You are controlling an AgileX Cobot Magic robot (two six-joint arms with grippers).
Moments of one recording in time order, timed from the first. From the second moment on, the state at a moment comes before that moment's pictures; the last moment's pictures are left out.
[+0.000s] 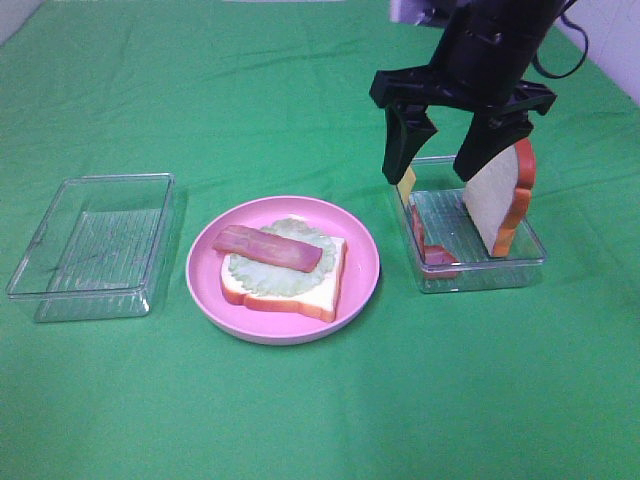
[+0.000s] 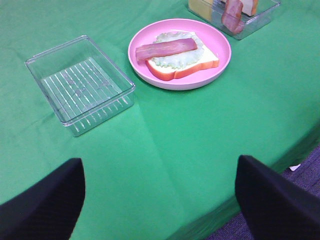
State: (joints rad) left arm -0.57 0.03 -0.50 -0.02 1.05 0.01; right arm 0.38 1.91 -1.59 0.25 1.18 0.00
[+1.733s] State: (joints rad) left arm -0.57 0.03 -0.50 -0.02 1.05 0.01; right arm 0.38 2.19 -1.71 0.14 1.17 0.07
